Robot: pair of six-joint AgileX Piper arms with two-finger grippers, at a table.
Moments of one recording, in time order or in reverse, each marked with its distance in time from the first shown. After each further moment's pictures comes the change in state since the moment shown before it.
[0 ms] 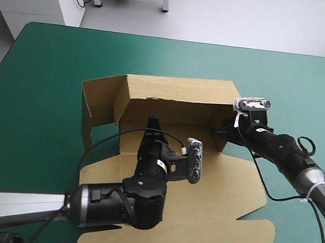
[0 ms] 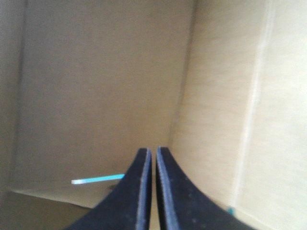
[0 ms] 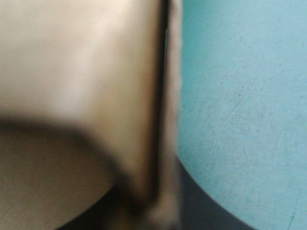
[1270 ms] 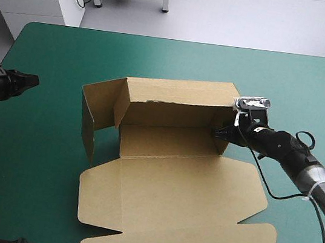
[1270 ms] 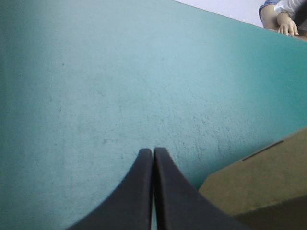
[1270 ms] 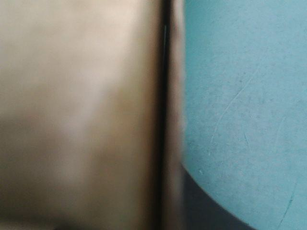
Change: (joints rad) left arm 1.881 -0.239 0.088 -1.913 -0.092 0.888; right arm -0.003 -0.003 -0.044 -0.266 0.094 0.262
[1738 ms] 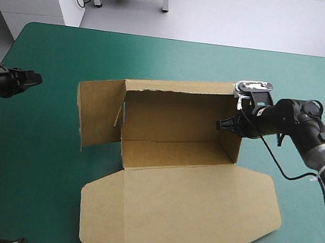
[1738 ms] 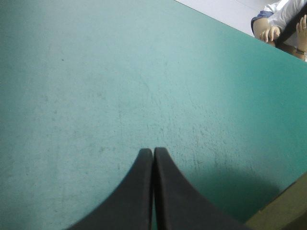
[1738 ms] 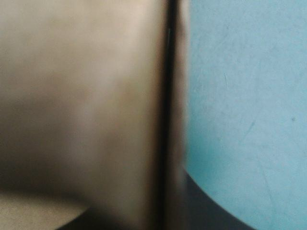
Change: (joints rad) left arm 0.000 0.088 0.005 -0.073 -0.030 0.005; right arm 0.000 0.017 -0.384 -0.460 0.604 0.451
